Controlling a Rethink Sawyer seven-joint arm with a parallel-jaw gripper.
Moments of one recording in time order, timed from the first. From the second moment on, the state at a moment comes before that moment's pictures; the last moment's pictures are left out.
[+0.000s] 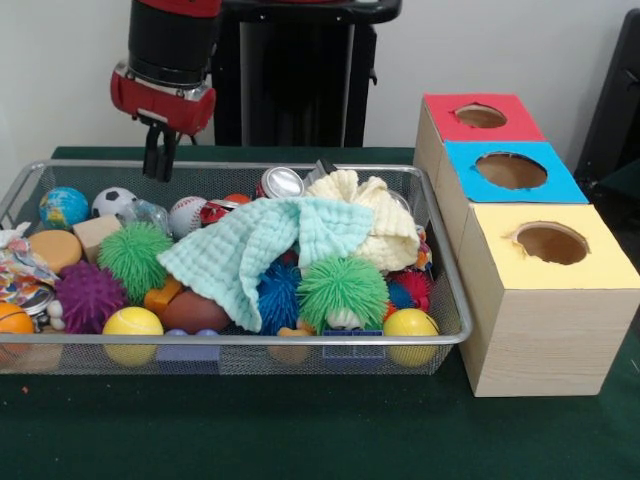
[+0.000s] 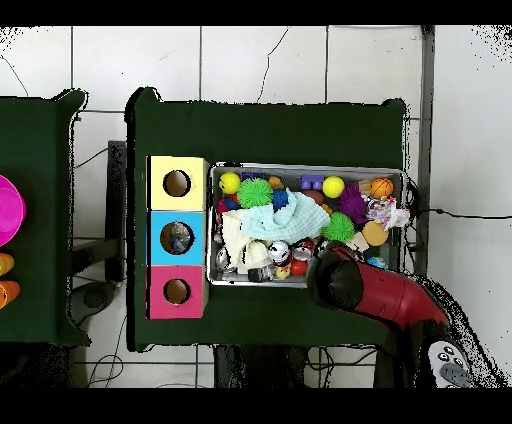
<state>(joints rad) -0.45 -0.67 -0.12 1.82 -0.25 0.23 1.79</state>
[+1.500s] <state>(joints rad) -0.51 -0.55 -0.11 1.81 -0.24 0.14 1.79</state>
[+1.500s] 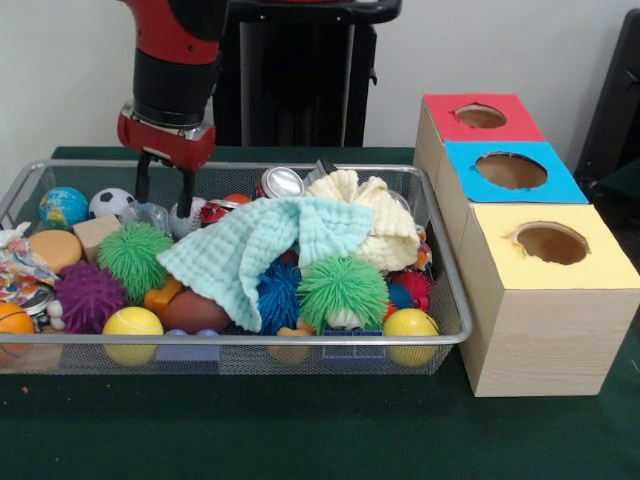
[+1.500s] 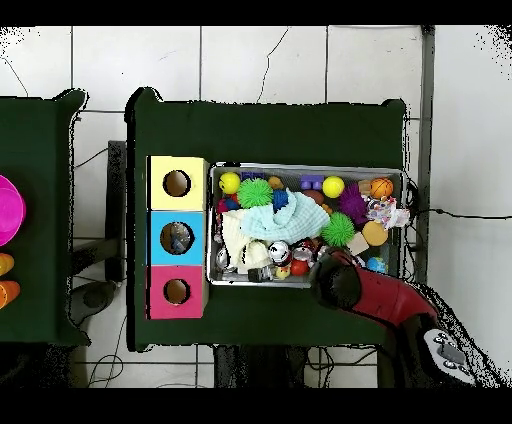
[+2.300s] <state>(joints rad) -0.64 -0.46 -0.07 1.74 -0.26 0.12 1.79</state>
